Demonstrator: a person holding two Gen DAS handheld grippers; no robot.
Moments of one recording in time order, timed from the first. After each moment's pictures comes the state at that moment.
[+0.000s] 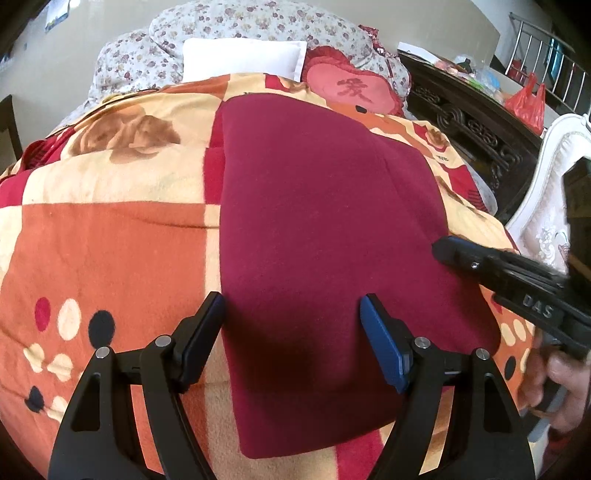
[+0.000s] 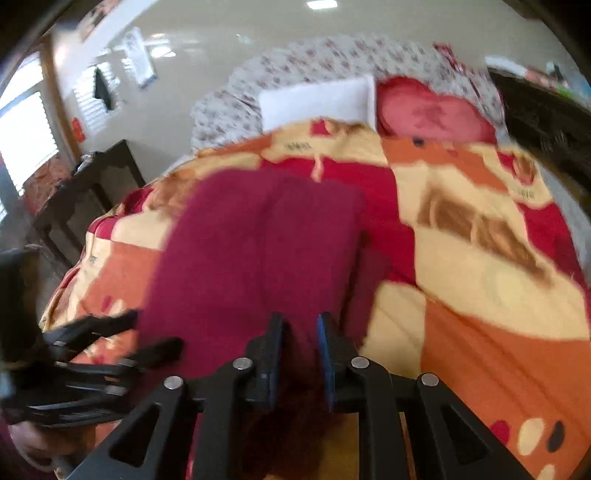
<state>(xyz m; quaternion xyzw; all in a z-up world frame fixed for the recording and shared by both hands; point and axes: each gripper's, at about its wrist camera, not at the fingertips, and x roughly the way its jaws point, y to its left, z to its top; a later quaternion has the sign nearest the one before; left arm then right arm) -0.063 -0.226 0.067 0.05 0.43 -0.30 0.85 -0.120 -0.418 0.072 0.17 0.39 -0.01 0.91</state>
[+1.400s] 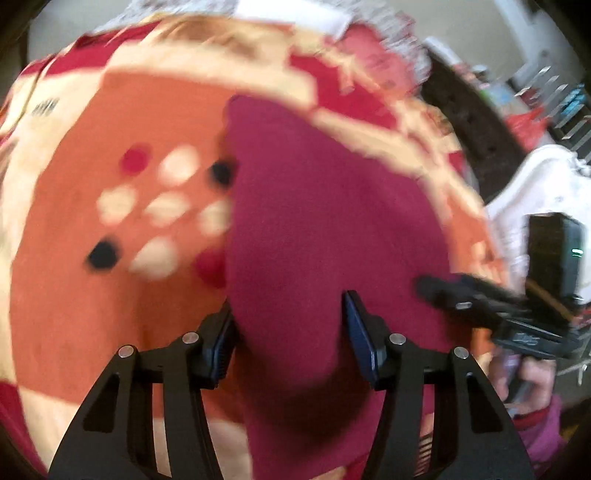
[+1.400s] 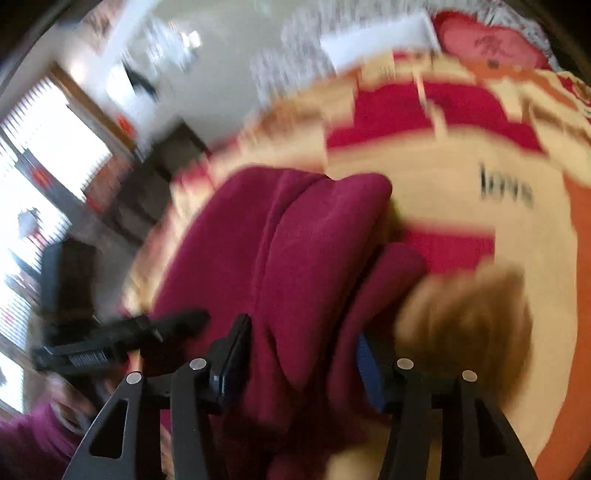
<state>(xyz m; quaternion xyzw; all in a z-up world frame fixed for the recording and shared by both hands) -0.095 -0.071 0.060 -0.03 0.55 -0.31 0.78 -0.162 -0.291 0.056 0.22 0.46 0.12 0.85</state>
